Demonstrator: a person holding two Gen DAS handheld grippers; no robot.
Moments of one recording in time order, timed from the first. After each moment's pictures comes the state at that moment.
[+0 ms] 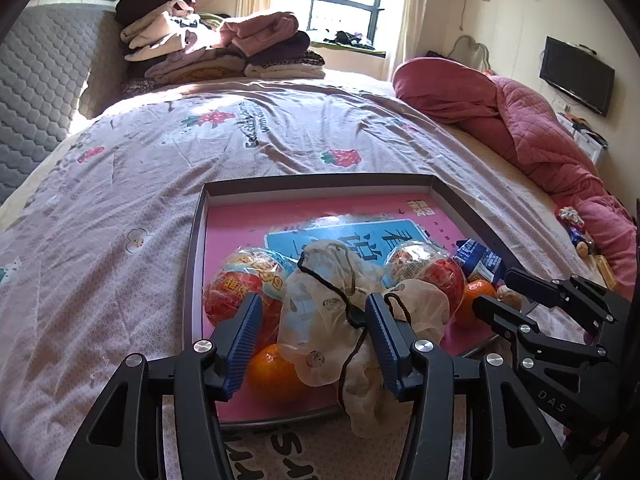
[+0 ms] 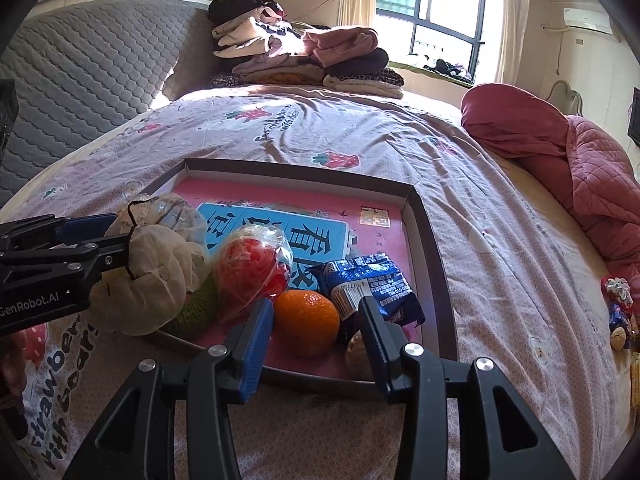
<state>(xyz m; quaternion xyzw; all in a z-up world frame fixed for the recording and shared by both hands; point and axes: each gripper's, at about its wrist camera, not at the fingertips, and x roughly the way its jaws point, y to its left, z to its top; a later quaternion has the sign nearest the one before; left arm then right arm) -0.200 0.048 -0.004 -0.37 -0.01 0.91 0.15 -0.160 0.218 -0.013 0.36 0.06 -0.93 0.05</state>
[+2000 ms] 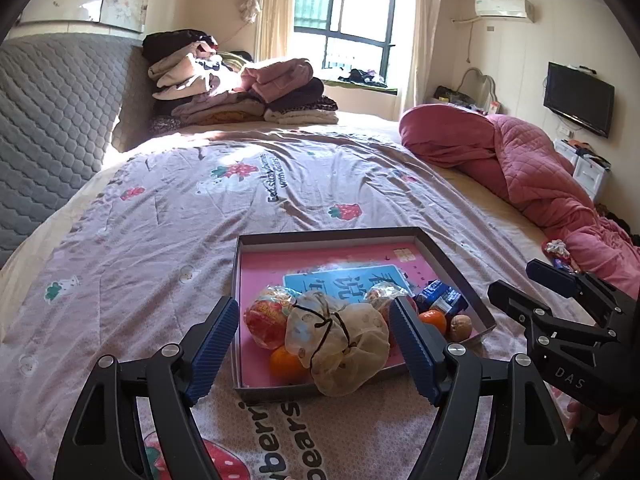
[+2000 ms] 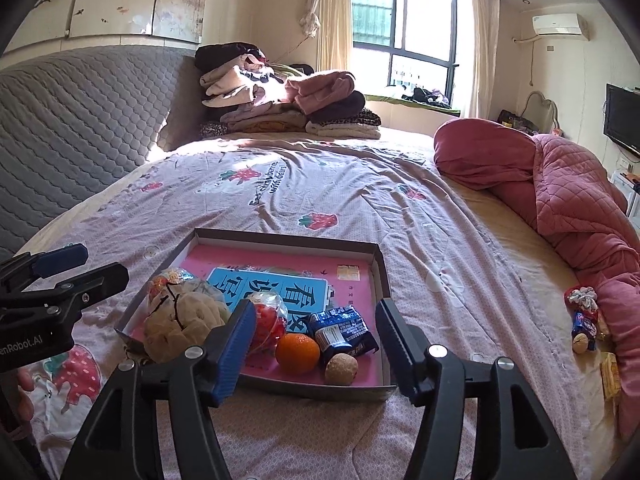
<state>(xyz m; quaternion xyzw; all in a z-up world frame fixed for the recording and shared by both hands) -0.131 0.035 0.077 -0.31 -0.01 0.94 0.12 -0.112 0.228 0.071 0.30 0.03 -0.95 0.03</state>
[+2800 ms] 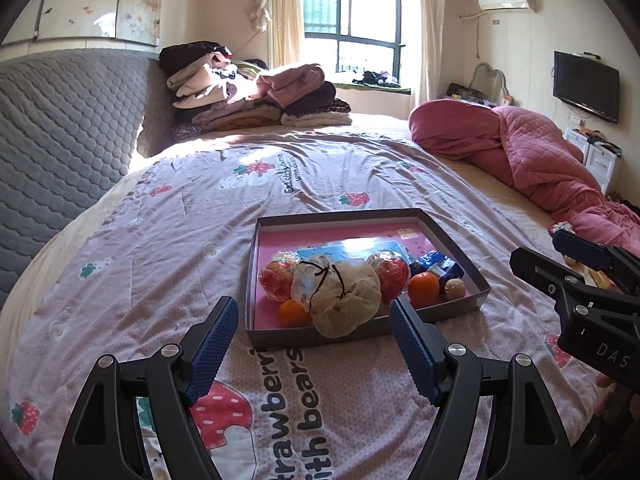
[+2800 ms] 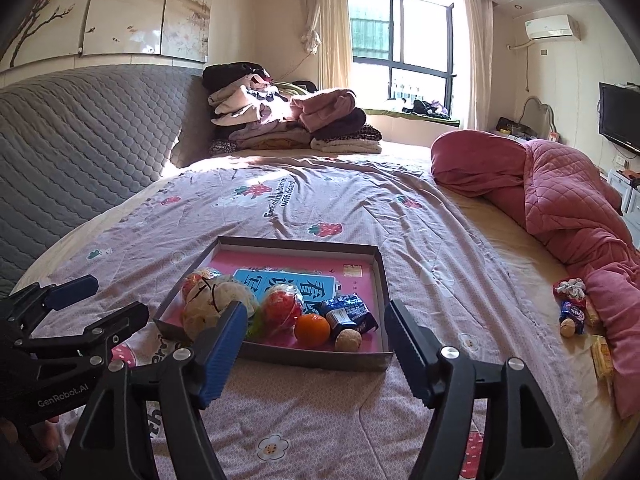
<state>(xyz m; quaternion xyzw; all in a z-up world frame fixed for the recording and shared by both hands) -0.064 0.043 0.073 -0.30 0.01 0.95 0.08 -0.052 0.225 0.089 0.28 0.02 -0.96 0.04</state>
